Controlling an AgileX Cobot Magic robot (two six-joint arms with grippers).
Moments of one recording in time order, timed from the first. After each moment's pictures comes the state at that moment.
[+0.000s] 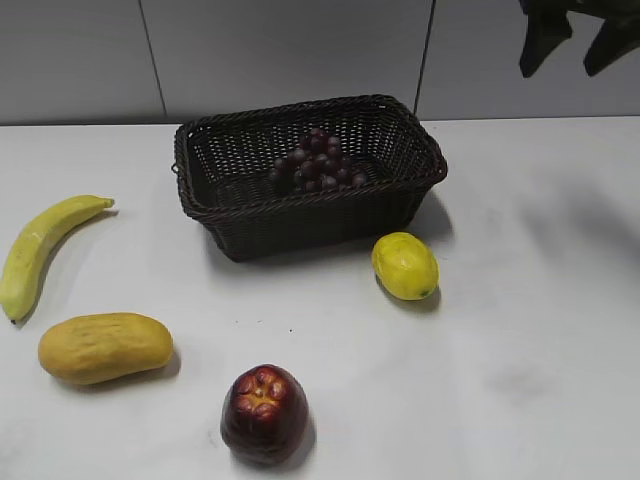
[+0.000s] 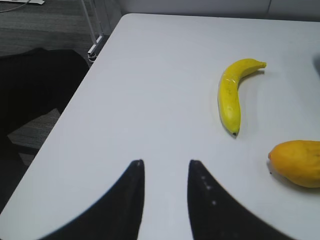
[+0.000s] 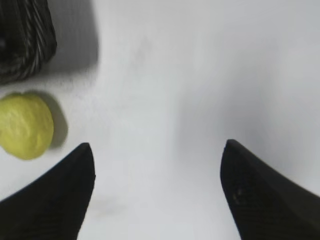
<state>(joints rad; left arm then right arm) 0.00 0.00 -0.48 0.15 1.08 -0.02 0.14 2.02 -1.96 0.11 1.18 0.01</state>
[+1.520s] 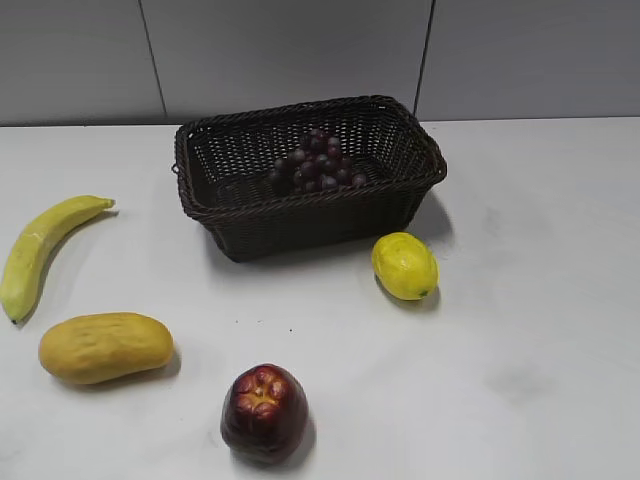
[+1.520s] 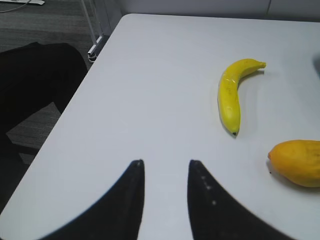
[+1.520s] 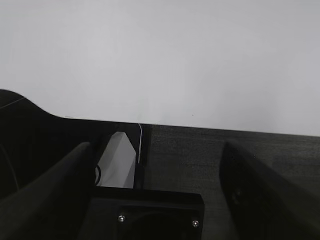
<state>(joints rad) 0.00 0.00 -0.48 0.15 1.08 -0.02 0.14 0.75 -0.51 0.07 1.04 0.01</state>
